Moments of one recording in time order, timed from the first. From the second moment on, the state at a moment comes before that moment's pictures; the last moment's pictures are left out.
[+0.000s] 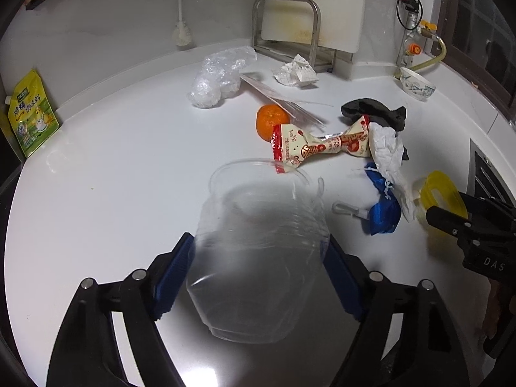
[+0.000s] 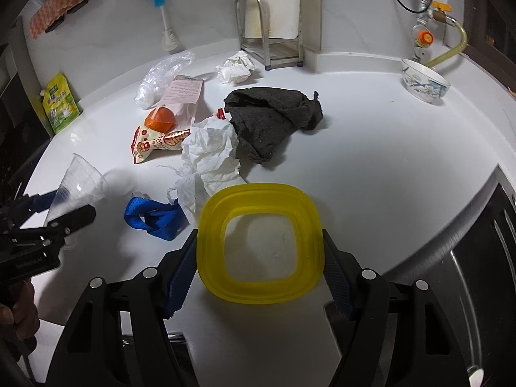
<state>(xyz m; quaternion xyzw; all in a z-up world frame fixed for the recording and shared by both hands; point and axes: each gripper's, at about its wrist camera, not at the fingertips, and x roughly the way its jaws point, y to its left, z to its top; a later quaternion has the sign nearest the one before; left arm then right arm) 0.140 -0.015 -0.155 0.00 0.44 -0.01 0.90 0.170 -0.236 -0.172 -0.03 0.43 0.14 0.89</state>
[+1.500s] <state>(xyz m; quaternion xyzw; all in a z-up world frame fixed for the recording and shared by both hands) -0.040 -0.068 -0.125 0.06 0.47 -0.09 0.88 -0.058 -0.249 -0.156 0.09 0.47 0.07 0.88</state>
